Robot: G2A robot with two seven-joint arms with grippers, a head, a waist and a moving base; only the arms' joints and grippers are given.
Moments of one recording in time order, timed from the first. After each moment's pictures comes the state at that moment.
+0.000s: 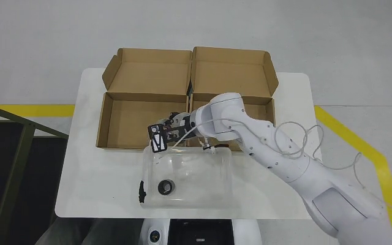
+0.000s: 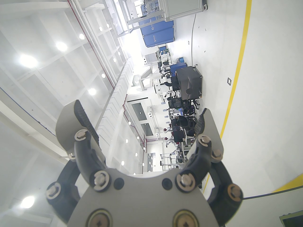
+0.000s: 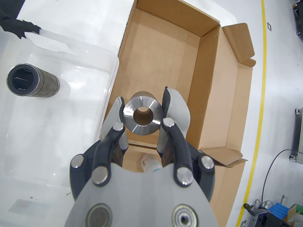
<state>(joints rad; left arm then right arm) -0.29 -0.19 -0.48 -1.38 1.96 -0.31 0.15 -0.47 -1.36 0.57 -1.49 -1.15 -0.87 0.68</state>
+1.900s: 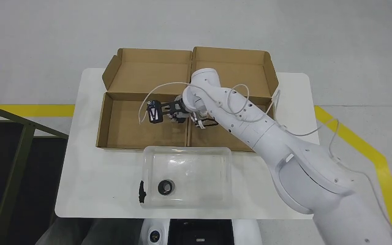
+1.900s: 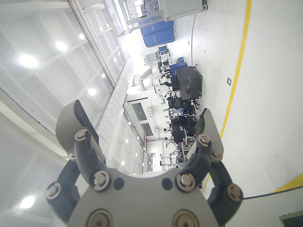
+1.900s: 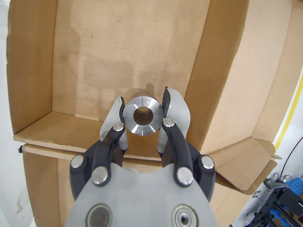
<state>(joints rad) -0.29 -0.19 -0.48 -1.38 1.96 -0.31 0.15 -0.17 -1.68 0.35 -0.69 -1.18 -0.90 0.54</state>
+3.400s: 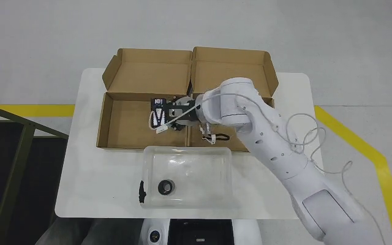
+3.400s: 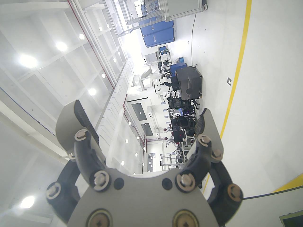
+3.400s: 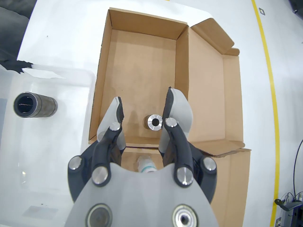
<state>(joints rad) -0.29 -0.19 -0.48 -1.38 1.96 -0.31 0.15 -0.60 -1.43 0.85 -1.55 -1.04 -0.88 0.86</state>
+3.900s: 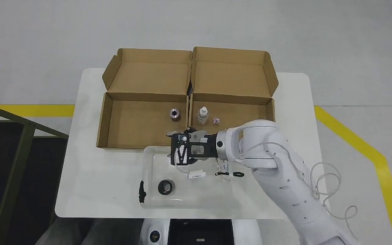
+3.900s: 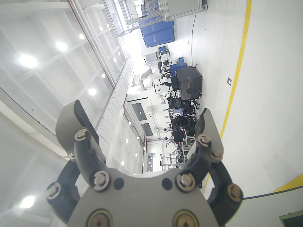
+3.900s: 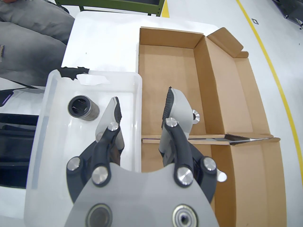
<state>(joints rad) -0.29 -0.19 -0.48 -1.38 1.96 -0.31 0.15 -0.97 -1.35 0.97 -1.89 -1.03 -0.89 0.86</state>
